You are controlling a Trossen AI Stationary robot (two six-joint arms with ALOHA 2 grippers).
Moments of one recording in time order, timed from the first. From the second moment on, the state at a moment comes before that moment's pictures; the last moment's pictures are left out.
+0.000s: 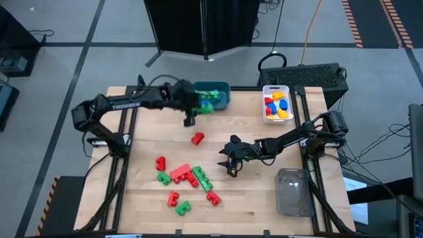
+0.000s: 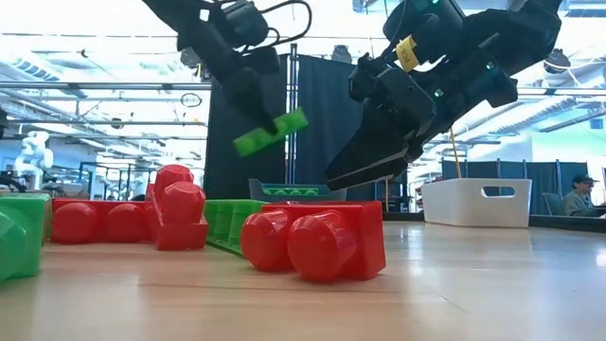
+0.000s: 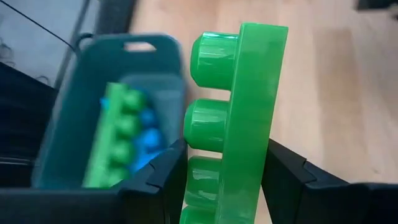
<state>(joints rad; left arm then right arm) 0.43 1.54 1.17 -0.46 0.08 0.39 0.15 1.72 0.74 0.38 0.13 0.33</state>
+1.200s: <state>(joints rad) 0.57 1.99 1.50 -0.54 0.02 0.48 0.15 1.72 0.74 0.31 0.13 0.32</state>
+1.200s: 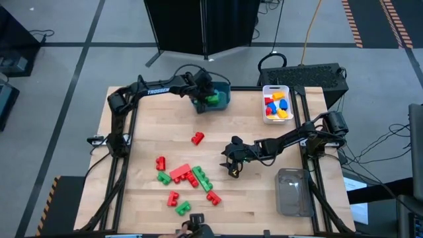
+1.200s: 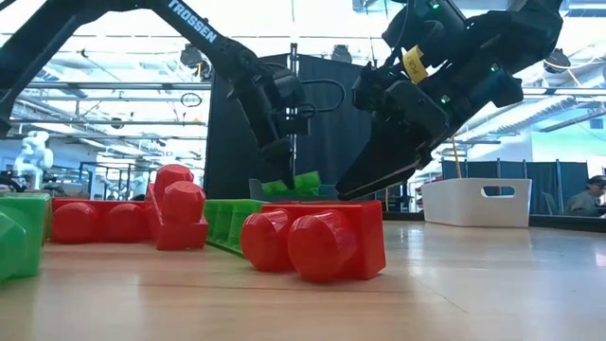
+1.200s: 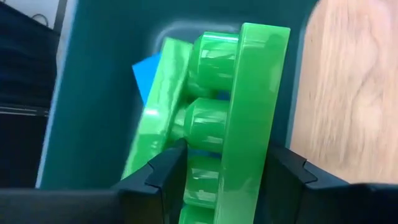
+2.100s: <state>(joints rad) 0.44 1.71 1.47 -0.75 0.02 0.40 0.17 1.72 0.74 0.30 0.13 0.32</state>
